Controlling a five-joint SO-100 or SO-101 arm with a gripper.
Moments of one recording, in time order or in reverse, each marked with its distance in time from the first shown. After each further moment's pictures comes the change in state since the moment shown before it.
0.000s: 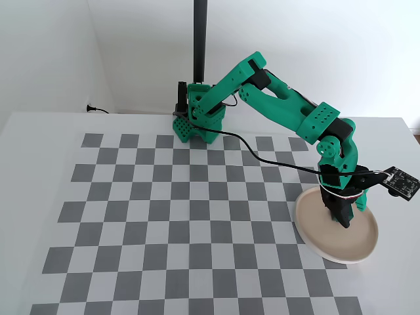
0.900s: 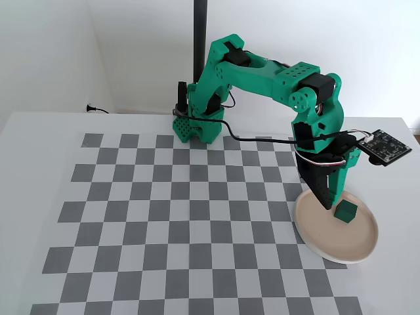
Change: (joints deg) arm 9.8 20.8 0.0 18.1 3.0
